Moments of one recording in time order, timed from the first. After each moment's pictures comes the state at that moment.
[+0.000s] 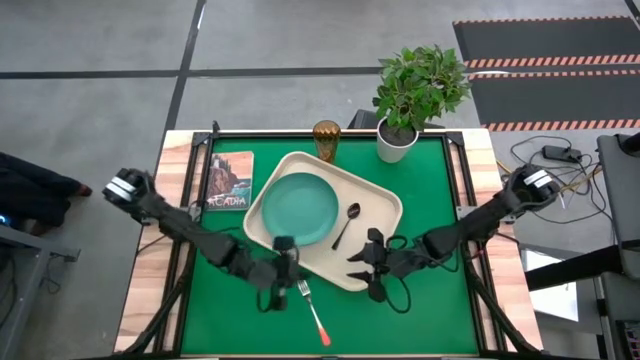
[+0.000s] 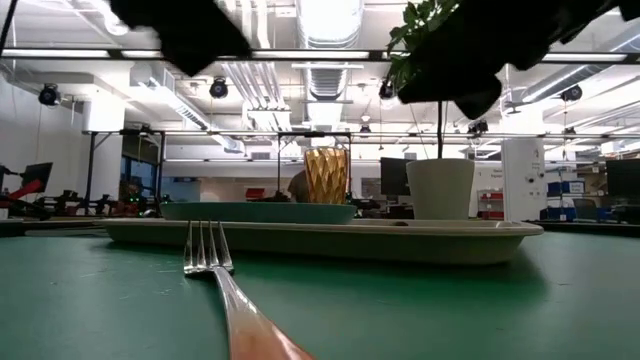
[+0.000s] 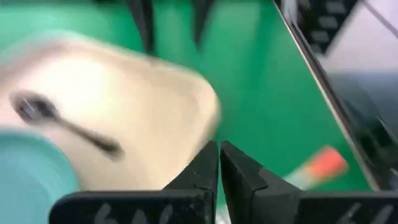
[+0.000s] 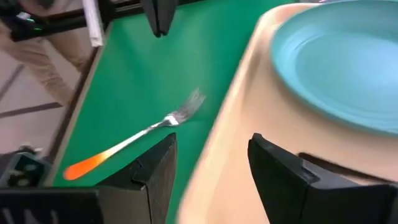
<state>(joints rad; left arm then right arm) -0.54 1.50 0.91 0.00 -0.37 -0.31 0.48 1.52 0.77 0.22 0.33 0.43</state>
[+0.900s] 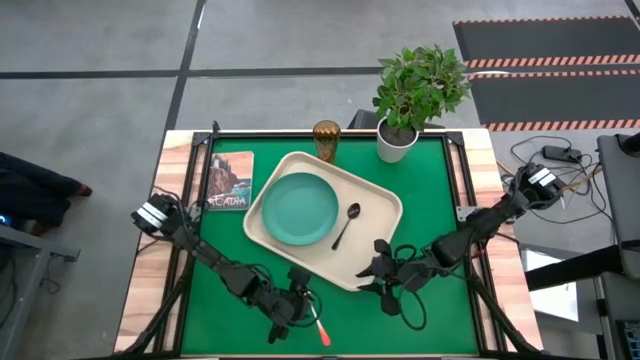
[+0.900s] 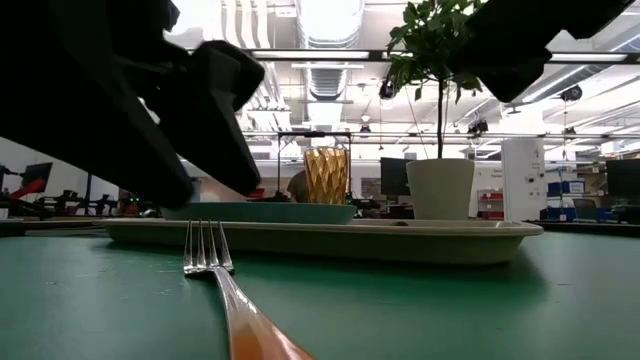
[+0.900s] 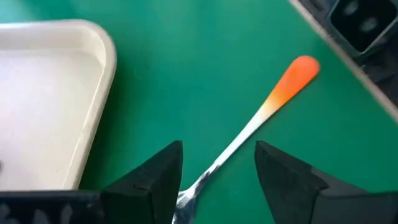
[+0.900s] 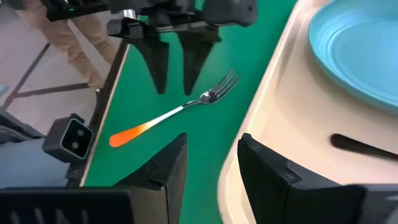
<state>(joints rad) -0.62 1.85 1.04 0.03 -0.29 -0.09 0.57 1.48 0.78 0.12 0.33 0.47</state>
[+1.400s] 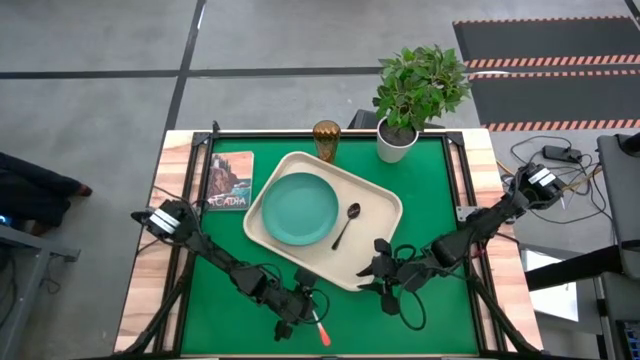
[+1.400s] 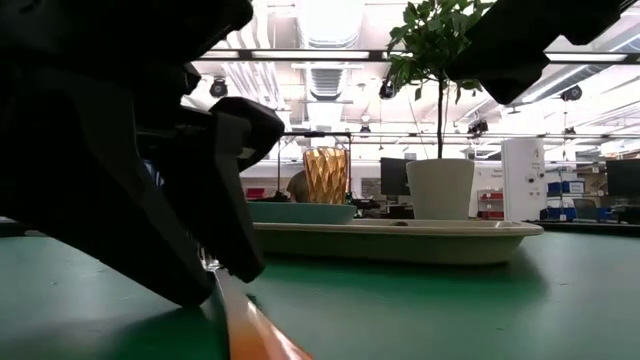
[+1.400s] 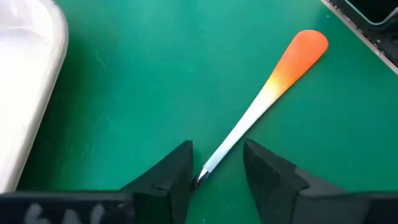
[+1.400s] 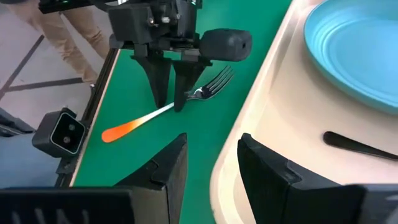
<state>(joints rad) -0.58 1.96 1.04 0.12 -0.18 -0.06 0.57 1.48 0.78 0.11 0.33 0.46</state>
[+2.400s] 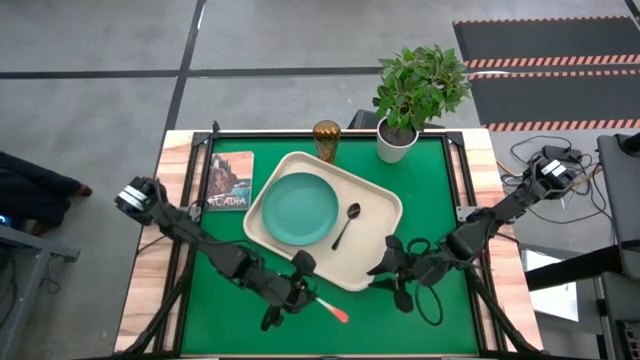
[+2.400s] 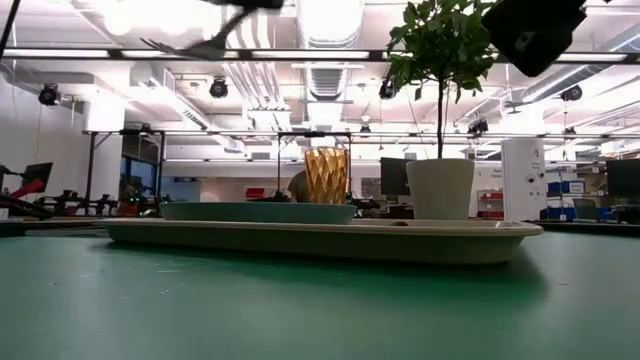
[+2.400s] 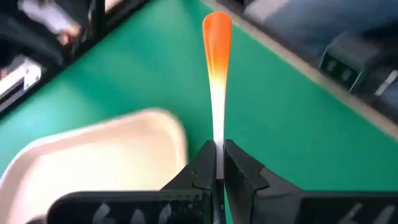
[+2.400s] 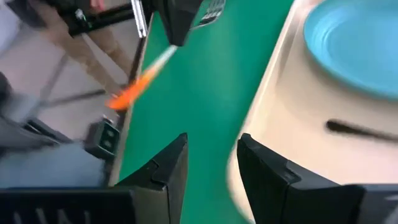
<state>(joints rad) -0.55 1.64 1.12 -0.13 -0.24 0.27 0.60 1.32 0.78 -0.03 0.31 0.56</state>
